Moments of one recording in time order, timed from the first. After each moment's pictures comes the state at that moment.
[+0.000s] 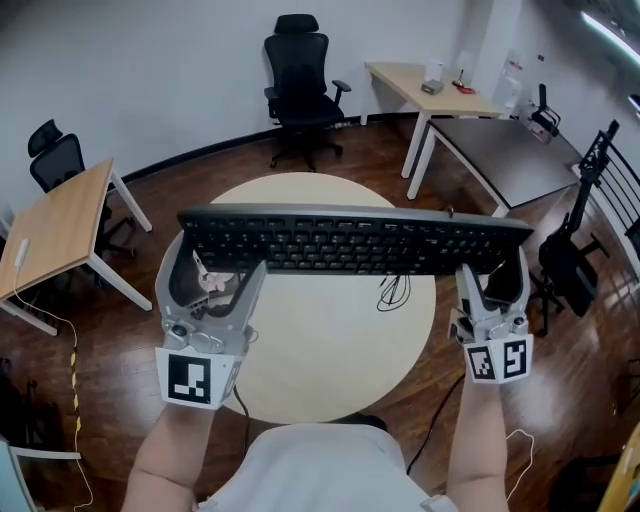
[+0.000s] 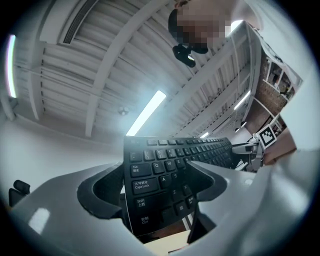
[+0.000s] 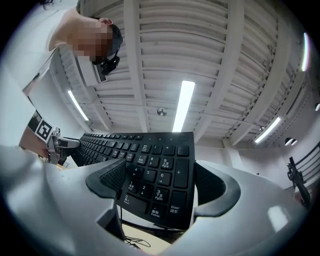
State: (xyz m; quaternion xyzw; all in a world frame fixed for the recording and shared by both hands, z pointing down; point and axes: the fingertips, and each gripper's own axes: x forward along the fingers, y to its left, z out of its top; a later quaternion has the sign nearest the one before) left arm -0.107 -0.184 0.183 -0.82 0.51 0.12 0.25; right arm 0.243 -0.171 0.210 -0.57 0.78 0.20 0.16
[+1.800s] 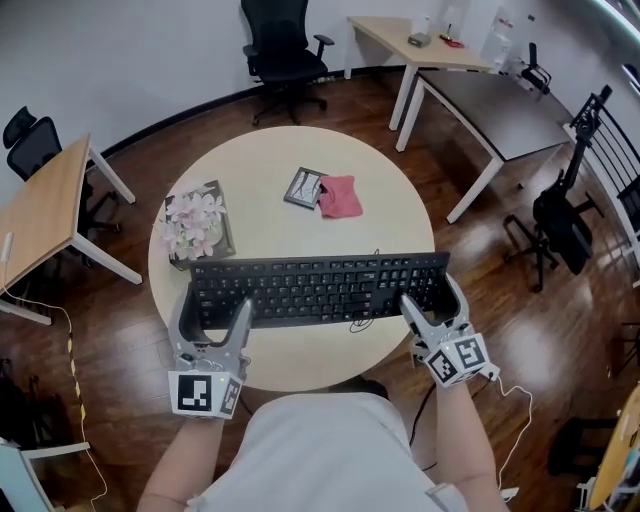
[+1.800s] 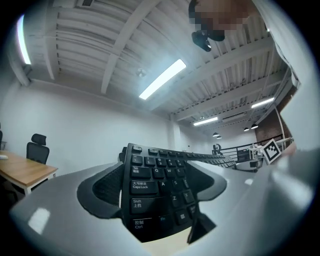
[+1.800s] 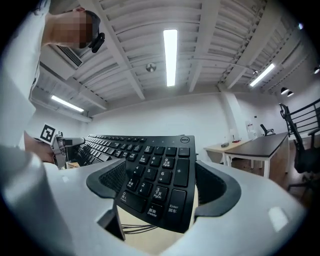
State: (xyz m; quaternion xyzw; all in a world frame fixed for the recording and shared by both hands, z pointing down) left arm -0.149 -0.150 0.360 -0.83 0.55 0.03 0.02; right arm 0.198 -0.139 0.428 -0.55 0.83 -0.07 0.03
